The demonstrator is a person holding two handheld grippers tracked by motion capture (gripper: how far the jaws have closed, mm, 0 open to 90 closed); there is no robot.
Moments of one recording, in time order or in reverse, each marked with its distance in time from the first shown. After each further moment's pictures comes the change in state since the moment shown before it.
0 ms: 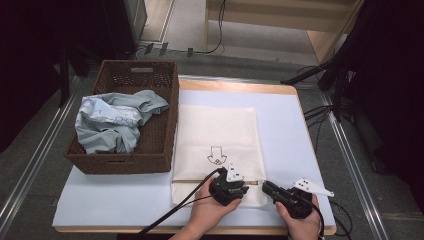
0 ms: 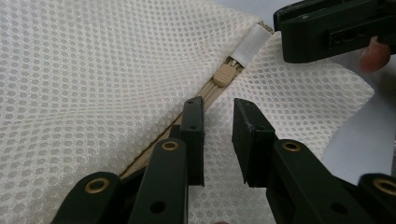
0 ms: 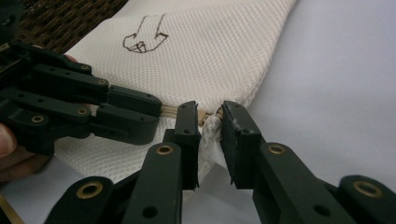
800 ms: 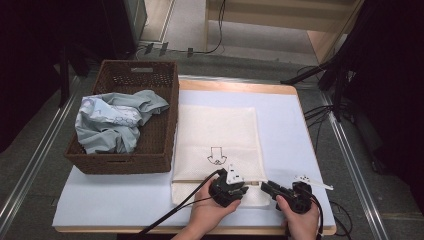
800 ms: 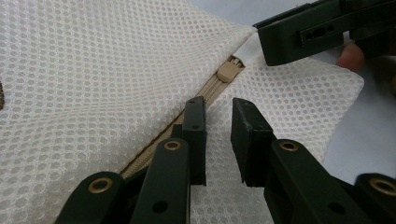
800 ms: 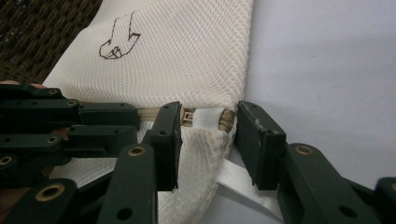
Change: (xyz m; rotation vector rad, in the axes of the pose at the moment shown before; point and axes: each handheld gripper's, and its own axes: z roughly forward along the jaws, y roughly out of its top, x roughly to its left) left arm -0.001 -0.003 0.000 -0.010 0.012 0.010; right arm -0.017 0.000 0.011 0.068 0.003 0.230
